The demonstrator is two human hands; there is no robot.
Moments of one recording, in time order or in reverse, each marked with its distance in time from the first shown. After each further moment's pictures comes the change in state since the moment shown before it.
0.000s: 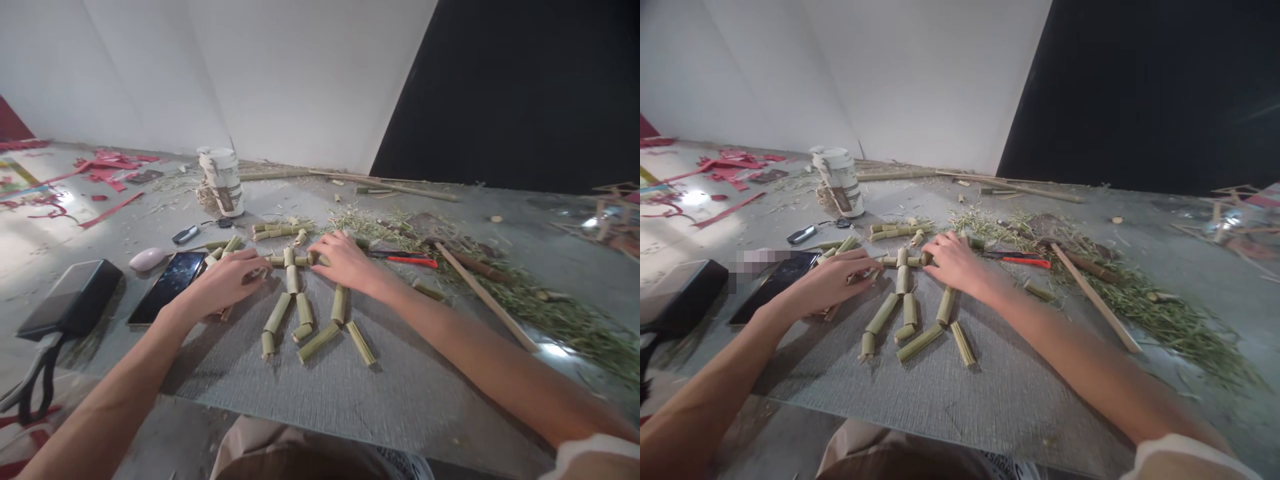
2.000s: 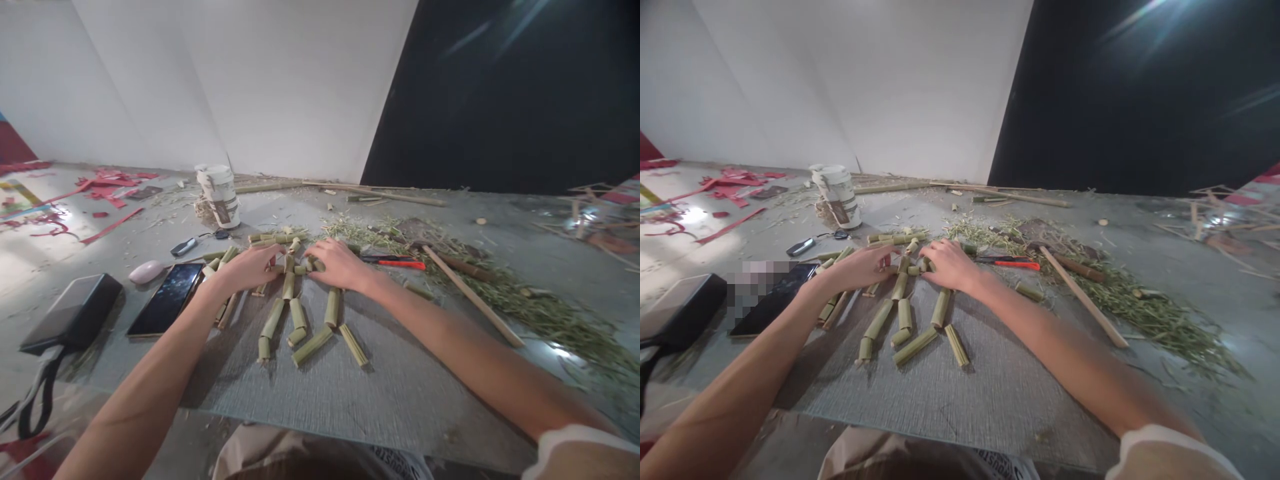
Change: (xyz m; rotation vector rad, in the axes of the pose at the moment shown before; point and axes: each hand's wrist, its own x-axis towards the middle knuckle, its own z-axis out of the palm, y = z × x) left_hand 0.067 -0.003 0.008 0.027 -0.074 -0.067; right_hand 0.000 0.008 -0.004 0.002 0.000 -0.040
